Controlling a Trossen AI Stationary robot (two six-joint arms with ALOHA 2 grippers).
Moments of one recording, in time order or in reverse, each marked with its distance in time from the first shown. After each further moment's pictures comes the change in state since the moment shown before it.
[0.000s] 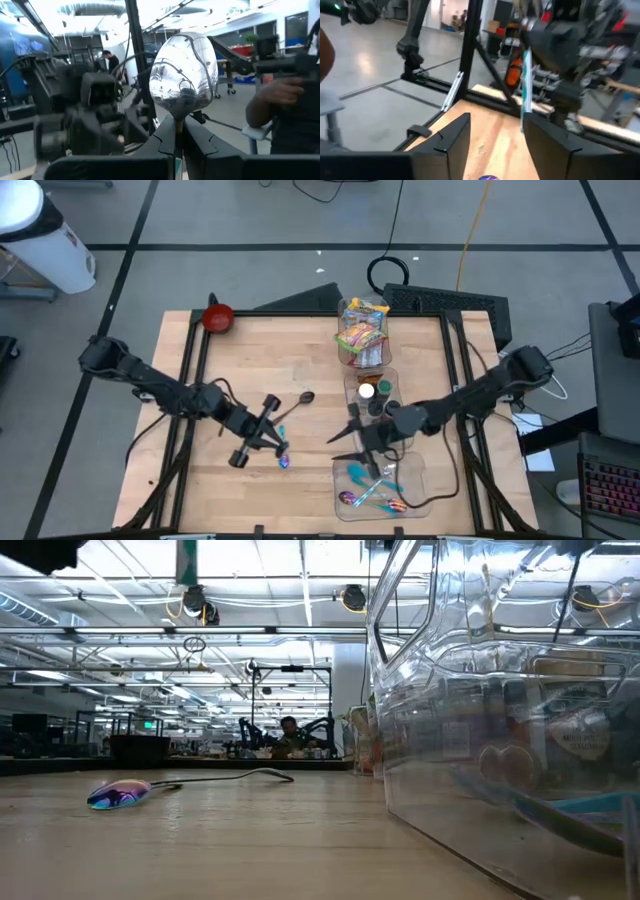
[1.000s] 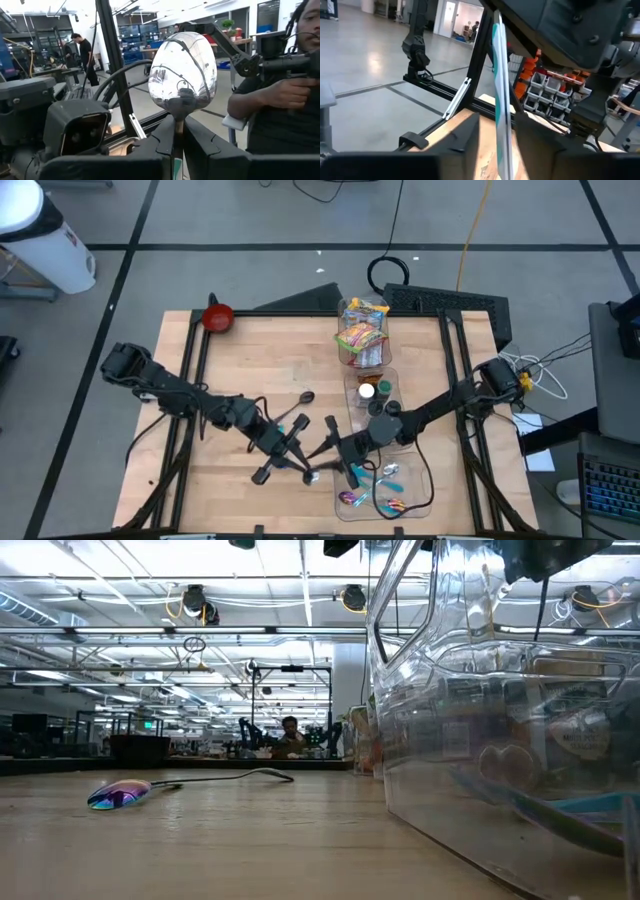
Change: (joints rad) left arm -0.018 0.267 0.322 -0.168 0.105 0.001; right arm -0.018 0.291 0.151 0.196 -0.086 -0.091
